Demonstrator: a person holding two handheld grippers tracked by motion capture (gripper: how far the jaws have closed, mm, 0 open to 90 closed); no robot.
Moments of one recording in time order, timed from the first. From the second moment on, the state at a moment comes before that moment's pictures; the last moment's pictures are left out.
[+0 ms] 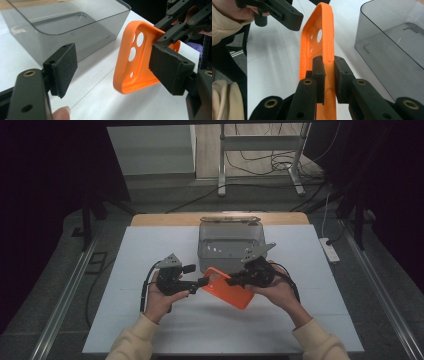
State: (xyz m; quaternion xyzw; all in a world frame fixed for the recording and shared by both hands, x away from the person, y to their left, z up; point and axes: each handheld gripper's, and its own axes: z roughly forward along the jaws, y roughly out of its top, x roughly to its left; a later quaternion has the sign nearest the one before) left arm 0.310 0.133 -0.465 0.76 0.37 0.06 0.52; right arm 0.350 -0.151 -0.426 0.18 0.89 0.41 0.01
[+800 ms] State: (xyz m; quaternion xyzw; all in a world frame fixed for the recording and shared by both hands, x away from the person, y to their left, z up) left arm 0.296 0.145 -0.473 0.78 0.37 0.10 0.50; right arm 0.350 -0.157 -0.422 0.19 0.89 0.41 0.03
